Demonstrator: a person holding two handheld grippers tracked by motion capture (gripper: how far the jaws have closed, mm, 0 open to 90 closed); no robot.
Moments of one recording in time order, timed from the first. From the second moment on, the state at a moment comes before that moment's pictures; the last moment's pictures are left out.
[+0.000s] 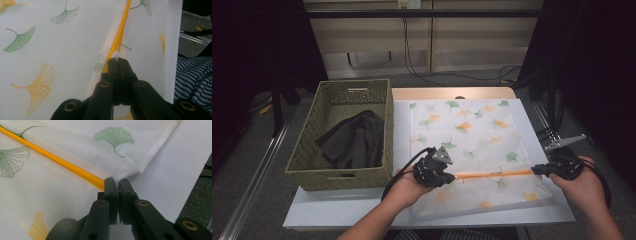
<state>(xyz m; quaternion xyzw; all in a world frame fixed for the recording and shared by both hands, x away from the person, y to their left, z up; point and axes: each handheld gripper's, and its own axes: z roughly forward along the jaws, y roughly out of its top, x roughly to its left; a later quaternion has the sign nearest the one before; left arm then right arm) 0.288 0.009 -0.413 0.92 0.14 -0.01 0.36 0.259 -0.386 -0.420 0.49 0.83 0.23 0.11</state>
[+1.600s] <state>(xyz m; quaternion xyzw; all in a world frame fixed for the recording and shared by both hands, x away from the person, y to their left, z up) 0.277 0.087 -0.415 0.91 0.21 0.01 0.35 0.262 -0.387 -0.427 0.49 0.83 0.23 0.09</state>
